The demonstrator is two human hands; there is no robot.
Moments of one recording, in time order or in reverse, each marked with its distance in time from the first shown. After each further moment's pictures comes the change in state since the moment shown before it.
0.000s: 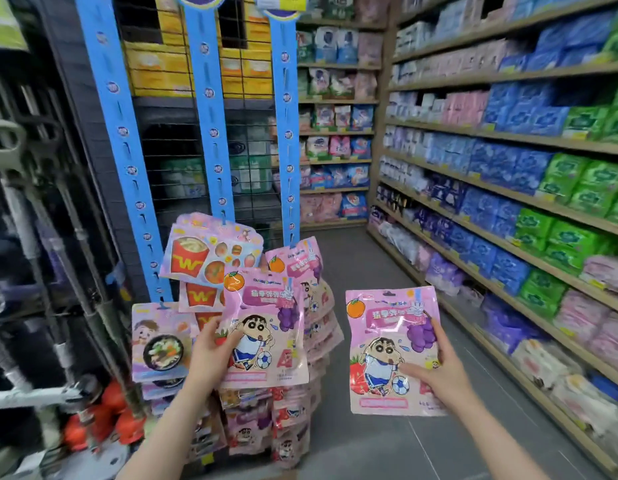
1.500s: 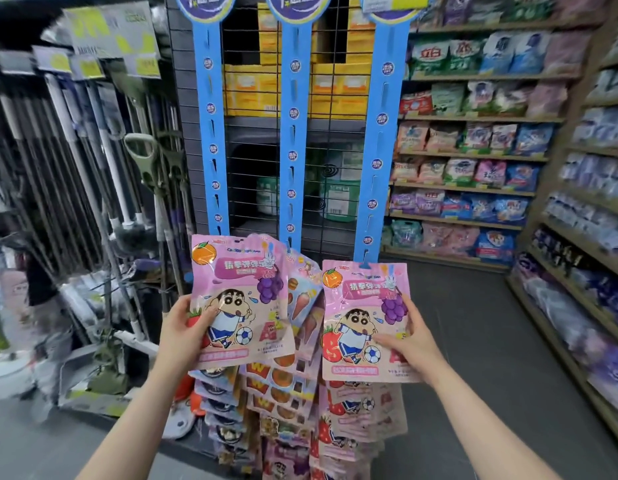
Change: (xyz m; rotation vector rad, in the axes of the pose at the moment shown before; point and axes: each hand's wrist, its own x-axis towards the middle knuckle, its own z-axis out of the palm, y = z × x) left_hand 0.047 0.068 -0.032 -0.102 0.588 0.080; right_hand 0.249 -0.057 0.142 0.124 -0.638 -0.102
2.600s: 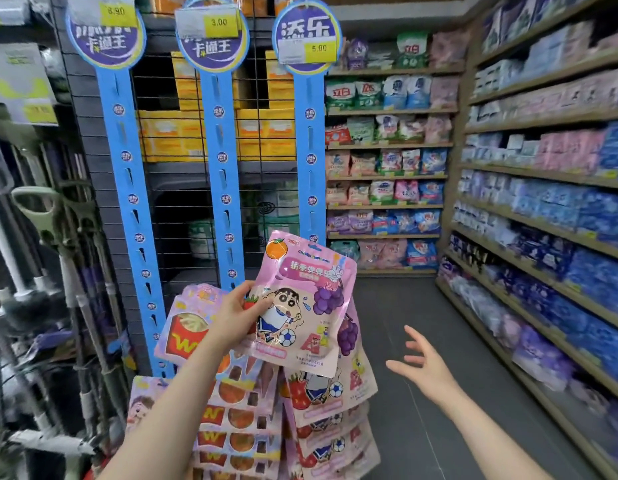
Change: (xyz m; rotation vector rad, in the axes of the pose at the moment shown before) left_hand 0.056 0.069 0.147 0.069 -0.565 0.094; right_hand -0.026 0.000 -0.070 -0.184 0.285 0.039
